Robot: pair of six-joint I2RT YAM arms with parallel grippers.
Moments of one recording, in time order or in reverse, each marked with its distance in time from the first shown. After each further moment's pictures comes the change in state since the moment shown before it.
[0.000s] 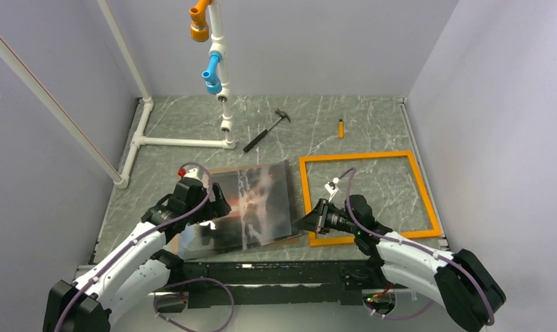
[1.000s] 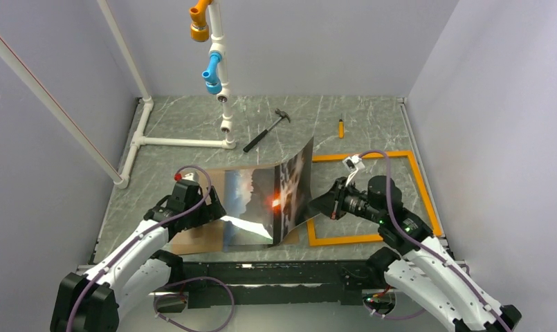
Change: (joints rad) left arm 0.118 0.063 -0.068 0.034 0.035 0.024; right arm -0.015 -0.375 0.471 -0.816 0.132 -0.379
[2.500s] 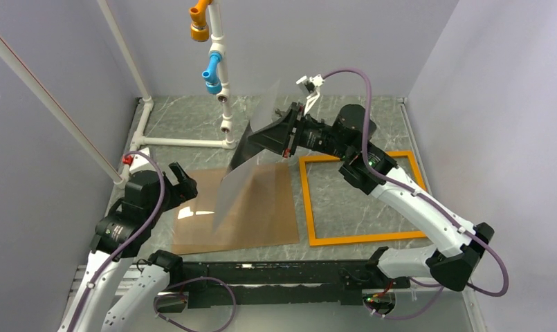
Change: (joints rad) left arm 0.025 -0.307 0.488 -0.424 -0.269 0.052; right arm 0.206 0.675 0.797 0.361 -0.105 0.032
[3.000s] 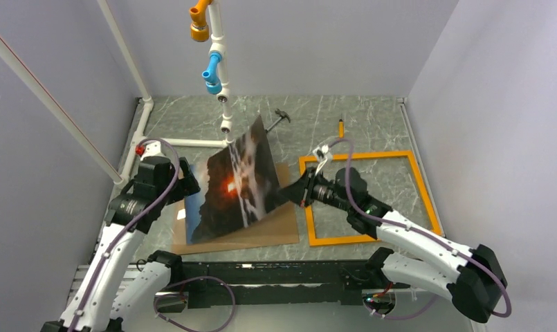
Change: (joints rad) left arm 0.044 0.154 0.000 -0.006 0.018 0.055; right arm -0.031 -0.312 -0.723 0.191 0.168 0.081
